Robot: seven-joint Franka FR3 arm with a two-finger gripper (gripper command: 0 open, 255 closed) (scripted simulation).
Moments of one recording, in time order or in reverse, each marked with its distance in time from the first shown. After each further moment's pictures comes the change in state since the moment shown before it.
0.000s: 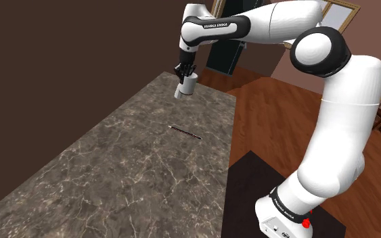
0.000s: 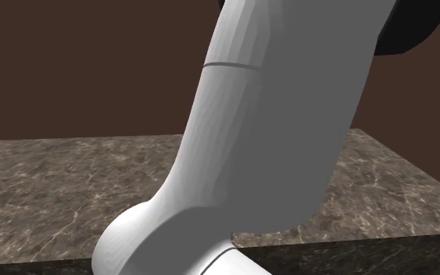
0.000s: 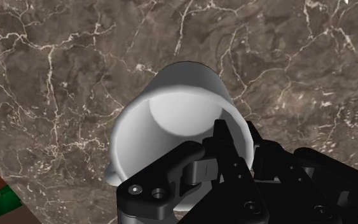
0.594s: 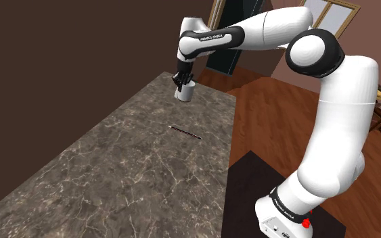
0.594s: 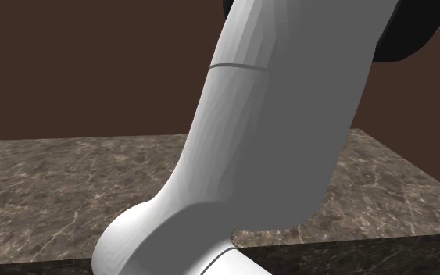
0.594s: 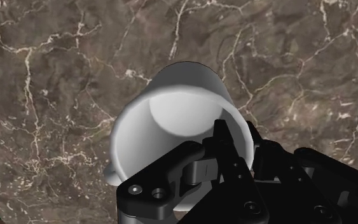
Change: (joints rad) arm 0.001 0.035 -0.006 -0.069 -0.013 0.101 0.015
